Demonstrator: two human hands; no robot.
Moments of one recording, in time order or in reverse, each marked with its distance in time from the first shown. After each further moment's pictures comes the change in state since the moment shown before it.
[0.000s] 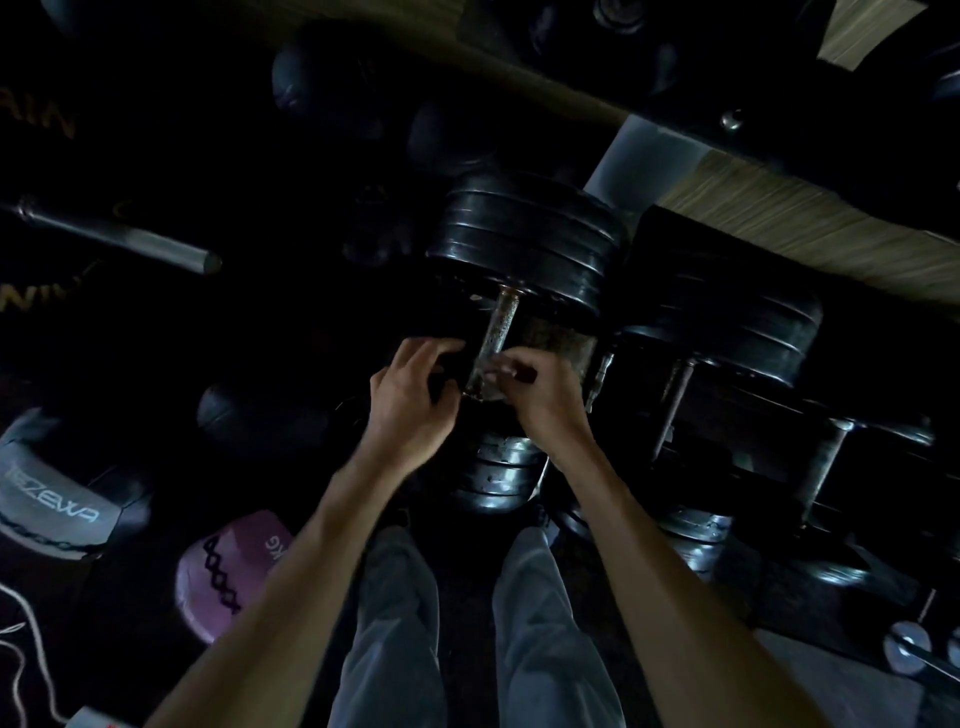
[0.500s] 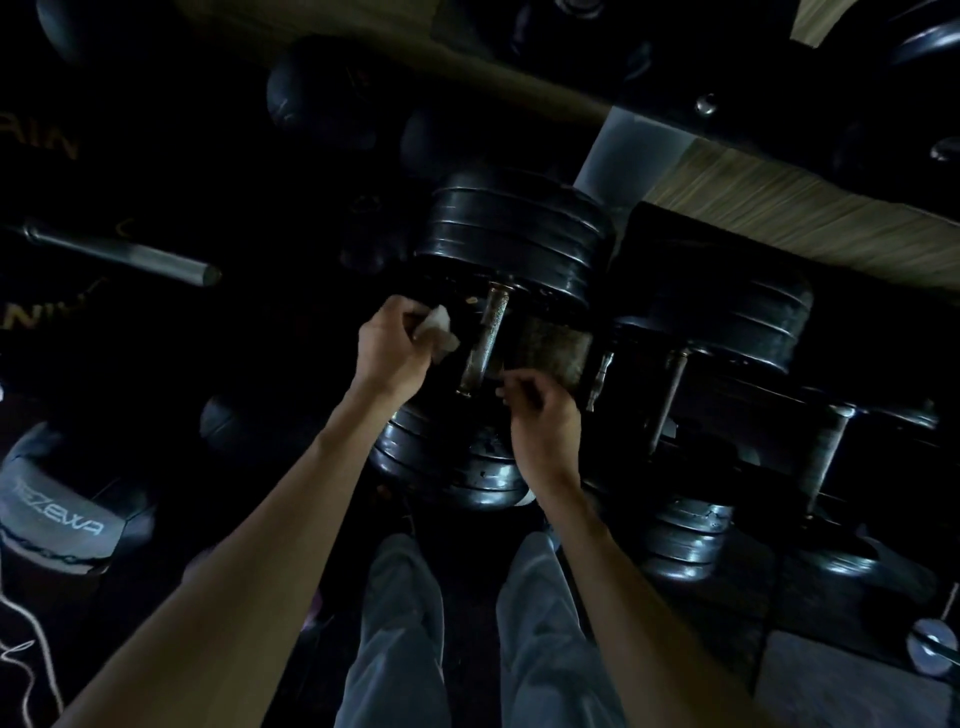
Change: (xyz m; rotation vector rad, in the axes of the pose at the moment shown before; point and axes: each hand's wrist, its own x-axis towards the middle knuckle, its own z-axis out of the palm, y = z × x) left_hand 0.043 0.018 -0.014 -0.191 0.060 -0.202; right_hand -0.035 0.021 0.016 0.161 0.309 0.067
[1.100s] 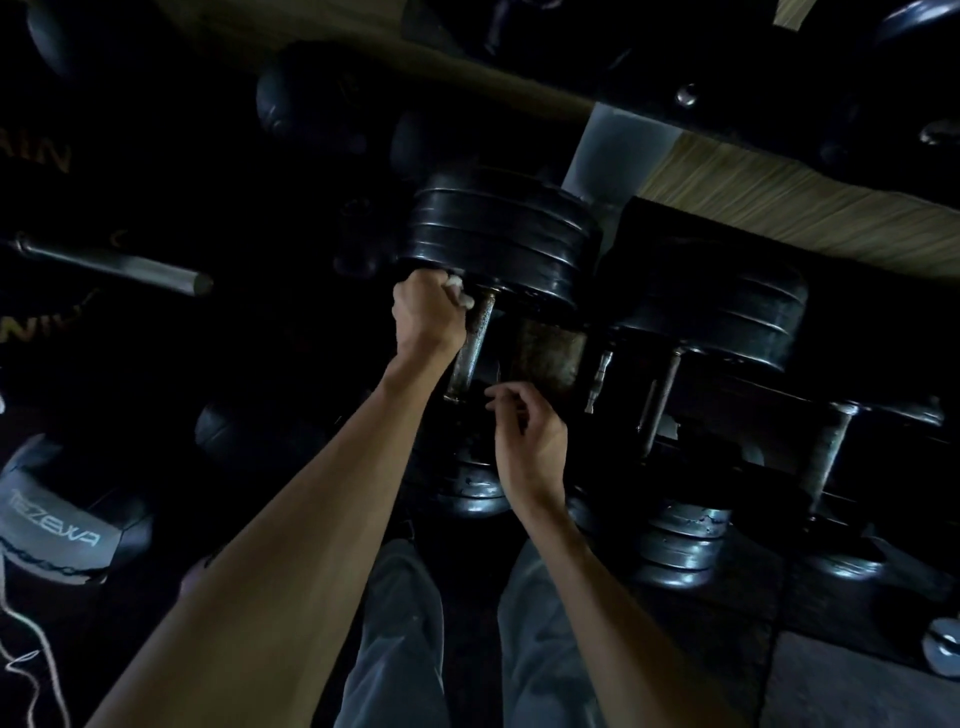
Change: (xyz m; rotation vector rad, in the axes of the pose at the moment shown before) left_hand 0.037 0.031 0.047 0.064 0.090 -0.022; right_hand -0.004 0.019 0.007 -0.022 0.057 -0.087
